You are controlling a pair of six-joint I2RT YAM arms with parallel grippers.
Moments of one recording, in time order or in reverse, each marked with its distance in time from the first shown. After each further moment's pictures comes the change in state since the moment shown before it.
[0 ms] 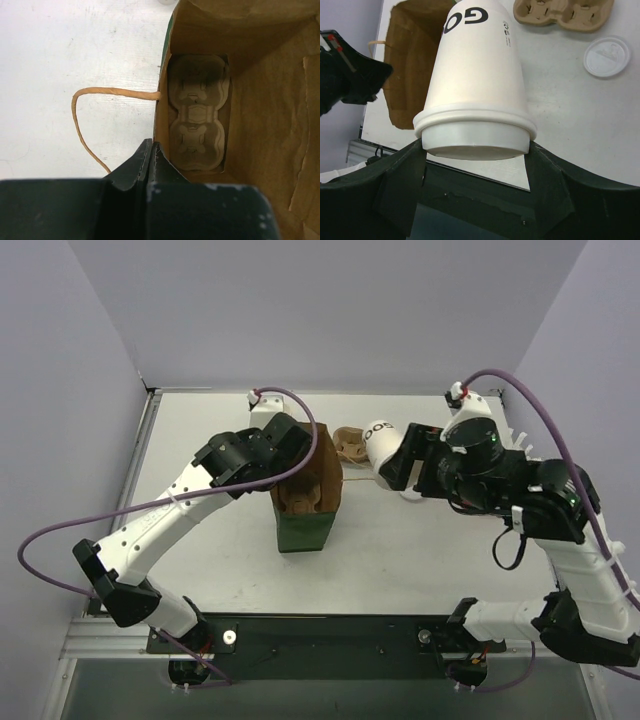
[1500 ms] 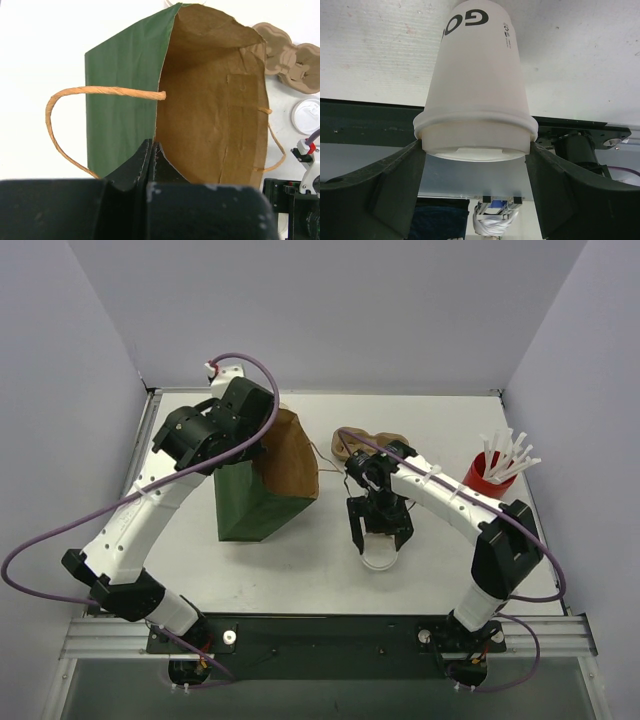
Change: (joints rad) left arm 0.161 0.038 0.280 -0.148 0.077 -0.045; right arm -0.186 0.410 -0.562 -0.049 -0.423 -0.138
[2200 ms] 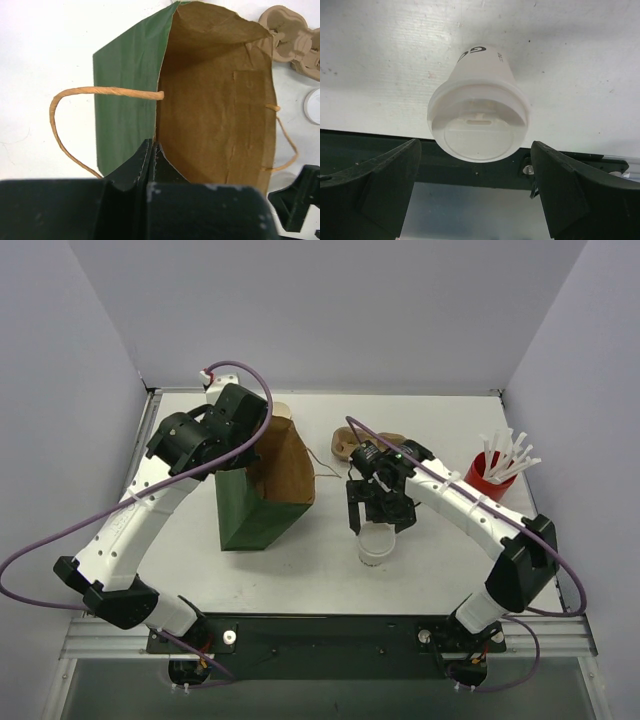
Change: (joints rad) left arm 0.026 -0.054 -0.087 0.000 0.042 0.012; right arm 0.000 -0.067 0.019 0.102 0.109 0.032
